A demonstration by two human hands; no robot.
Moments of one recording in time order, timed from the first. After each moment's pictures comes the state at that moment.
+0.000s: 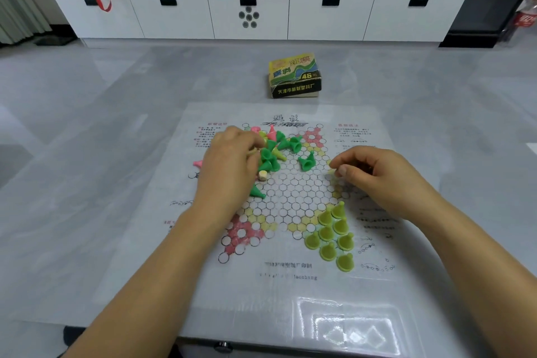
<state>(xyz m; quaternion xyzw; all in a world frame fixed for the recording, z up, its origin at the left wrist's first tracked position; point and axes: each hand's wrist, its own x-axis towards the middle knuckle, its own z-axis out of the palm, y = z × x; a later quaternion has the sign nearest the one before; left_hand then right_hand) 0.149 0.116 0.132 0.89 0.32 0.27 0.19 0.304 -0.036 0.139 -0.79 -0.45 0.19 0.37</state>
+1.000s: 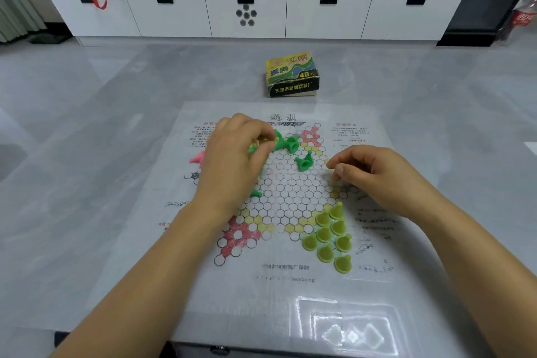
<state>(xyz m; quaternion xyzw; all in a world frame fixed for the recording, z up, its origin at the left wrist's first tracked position) 0.156 0.113 0.141 0.88 0.25 0.34 0.21 0.305 -0.034 0.143 -0.79 -0.45 0.21 0.36</state>
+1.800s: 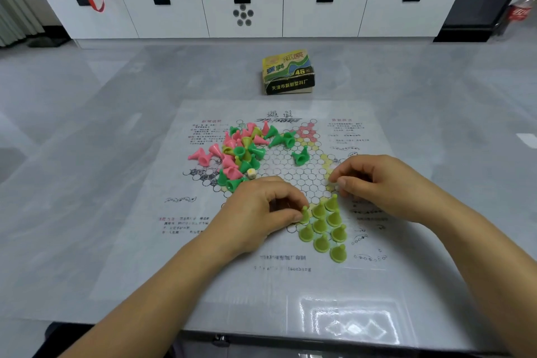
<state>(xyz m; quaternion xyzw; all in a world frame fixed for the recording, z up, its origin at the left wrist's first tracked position) 0.134 0.073 0.121 0.88 0.16 0.15 0.43 0.302 -0.052 0.143 -0.80 -0.46 0.25 0.30</state>
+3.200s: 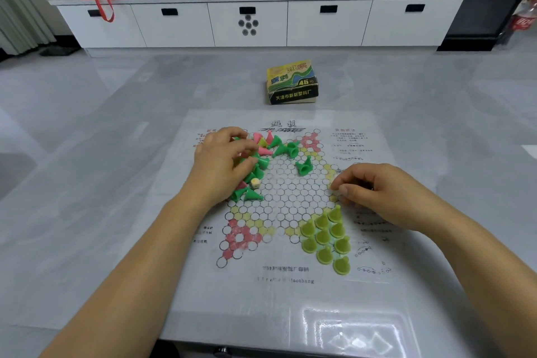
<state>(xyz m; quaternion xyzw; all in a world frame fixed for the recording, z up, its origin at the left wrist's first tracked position) 0.147 0.151 0.123 0.92 0.30 0.19 0.18 0.303 -0.048 0.145 -0.80 -0.46 0.25 0.29</state>
